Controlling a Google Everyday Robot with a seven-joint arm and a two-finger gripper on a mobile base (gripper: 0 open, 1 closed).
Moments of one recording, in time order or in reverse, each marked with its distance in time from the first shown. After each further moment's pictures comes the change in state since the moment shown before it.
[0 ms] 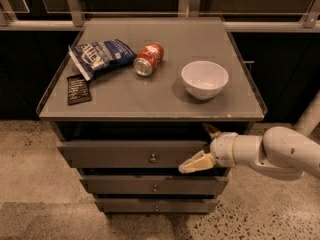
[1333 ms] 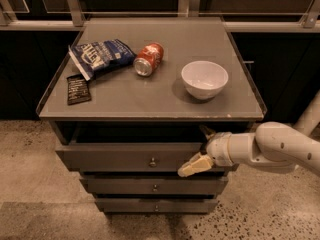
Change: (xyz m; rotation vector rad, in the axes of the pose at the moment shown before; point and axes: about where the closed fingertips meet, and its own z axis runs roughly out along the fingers) arm 0.013 0.002 0.015 -0.053 0.087 -0.018
